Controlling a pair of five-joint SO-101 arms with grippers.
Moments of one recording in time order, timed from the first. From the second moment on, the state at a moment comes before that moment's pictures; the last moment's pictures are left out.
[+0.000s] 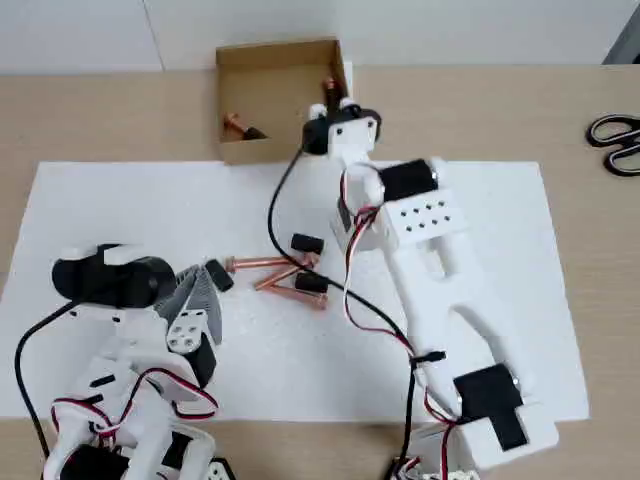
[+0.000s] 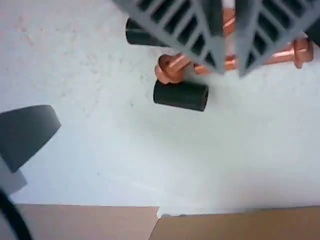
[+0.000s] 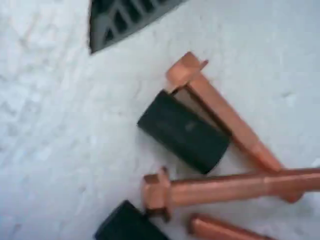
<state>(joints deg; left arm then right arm) 10.2 -94.3 57.2 73.5 18.4 -20.9 -0.5 -1.6 84.7 3.6</state>
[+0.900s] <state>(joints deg) 10.2 -94.3 57.2 73.5 18.4 -28.0 41.7 -42.2 91.5 27.6</state>
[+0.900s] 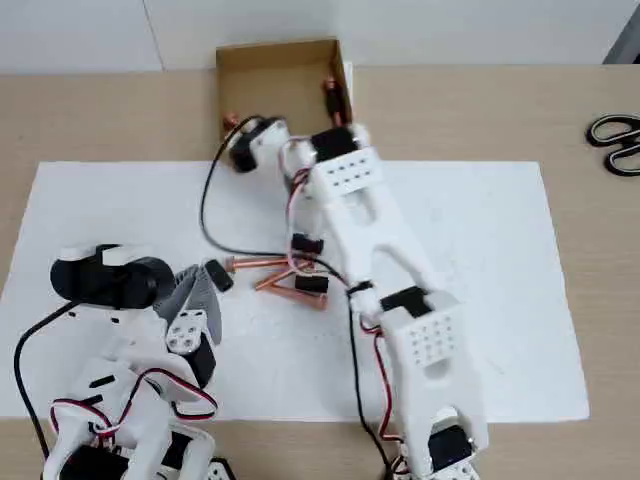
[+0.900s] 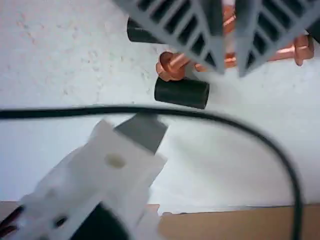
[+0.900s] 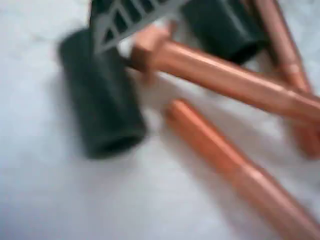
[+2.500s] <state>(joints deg) 10.2 -94.3 58.2 73.5 18.4 -30.2 52.8 -45.5 92.4 27.6</state>
